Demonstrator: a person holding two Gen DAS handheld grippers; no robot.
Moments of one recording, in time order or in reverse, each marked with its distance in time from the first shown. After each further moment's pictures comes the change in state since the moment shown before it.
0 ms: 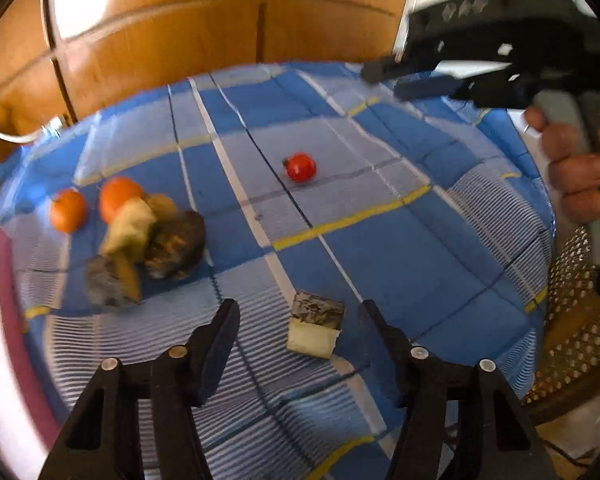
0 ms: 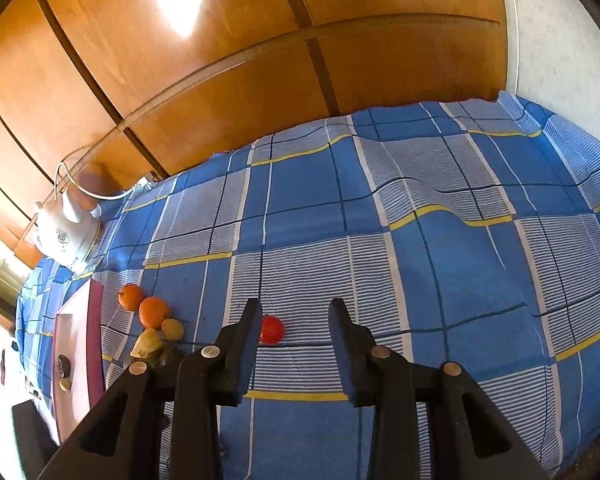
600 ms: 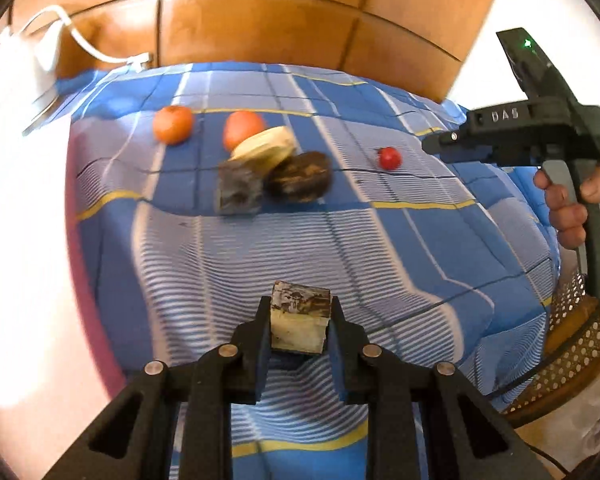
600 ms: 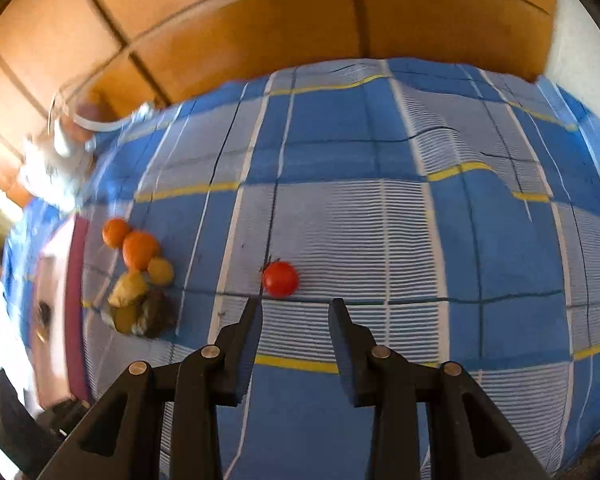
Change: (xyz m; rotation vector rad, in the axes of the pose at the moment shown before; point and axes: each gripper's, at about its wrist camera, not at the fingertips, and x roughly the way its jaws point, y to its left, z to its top) left arm -0.039 0.074 -0.064 -0.245 -0.078 0.022; right arm 0.046 0.024 -0.017 -0.131 0.221 -0.058
